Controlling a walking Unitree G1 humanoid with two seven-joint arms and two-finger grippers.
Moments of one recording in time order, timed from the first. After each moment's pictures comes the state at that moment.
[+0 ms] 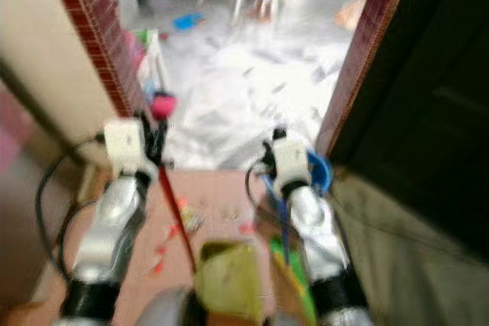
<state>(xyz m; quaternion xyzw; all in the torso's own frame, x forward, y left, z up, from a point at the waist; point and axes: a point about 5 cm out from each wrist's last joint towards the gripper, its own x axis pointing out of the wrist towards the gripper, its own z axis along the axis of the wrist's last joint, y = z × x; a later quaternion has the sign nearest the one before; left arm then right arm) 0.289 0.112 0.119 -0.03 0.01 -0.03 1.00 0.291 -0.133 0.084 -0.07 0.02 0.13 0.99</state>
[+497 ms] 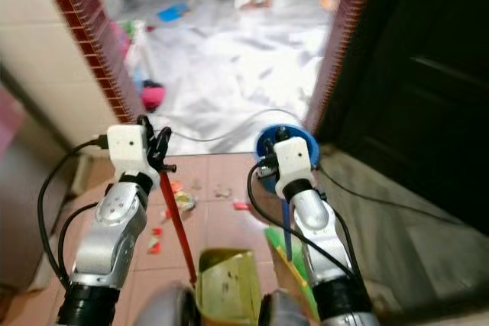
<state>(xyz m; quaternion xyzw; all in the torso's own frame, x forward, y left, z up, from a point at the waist) 0.288 0.112 0.124 -0.03 0.01 -0.04 1.00 0.293 -0.134 0.093 -0.09 -0.01 0.13 0.99</state>
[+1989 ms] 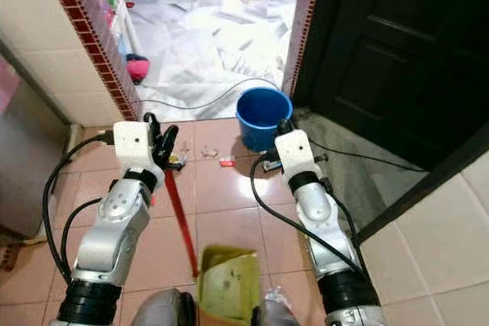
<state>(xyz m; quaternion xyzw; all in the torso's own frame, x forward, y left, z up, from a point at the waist) 0.288 0.107 0.123 -0.03 0.02 -0.06 1.00 0.299 -0.143 0.099 -0.16 -0.01 0.10 0.98</state>
